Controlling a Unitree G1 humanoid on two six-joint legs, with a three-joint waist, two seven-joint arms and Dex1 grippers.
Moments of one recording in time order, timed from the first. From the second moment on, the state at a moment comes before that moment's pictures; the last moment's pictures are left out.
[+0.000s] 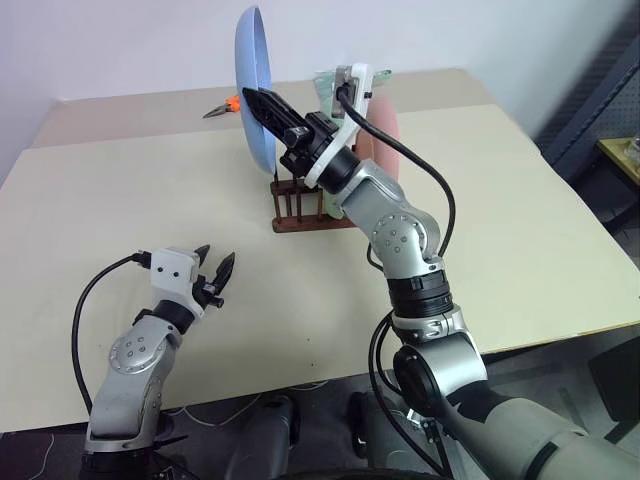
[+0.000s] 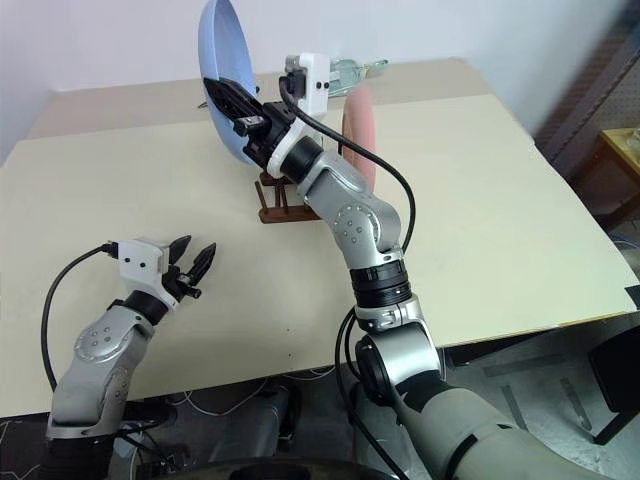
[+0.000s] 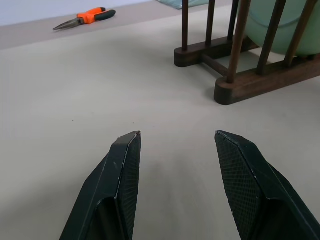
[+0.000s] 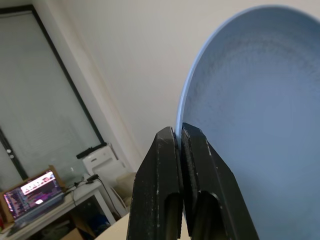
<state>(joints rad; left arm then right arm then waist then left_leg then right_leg) 0.07 0.34 0.15 -0.36 -0.25 0.29 -0.32 -0.91 0.13 -0.04 0.15 0.69 0.48 0.43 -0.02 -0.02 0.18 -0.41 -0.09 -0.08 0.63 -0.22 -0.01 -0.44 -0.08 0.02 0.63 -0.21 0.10</state>
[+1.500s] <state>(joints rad) 0.08 0.33 0.13 -0.41 -0.23 0.32 -0.31 -0.84 -0.10 0.14 0.13 0.27 0.32 0.50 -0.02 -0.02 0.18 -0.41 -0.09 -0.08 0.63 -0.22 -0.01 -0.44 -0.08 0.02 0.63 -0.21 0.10</state>
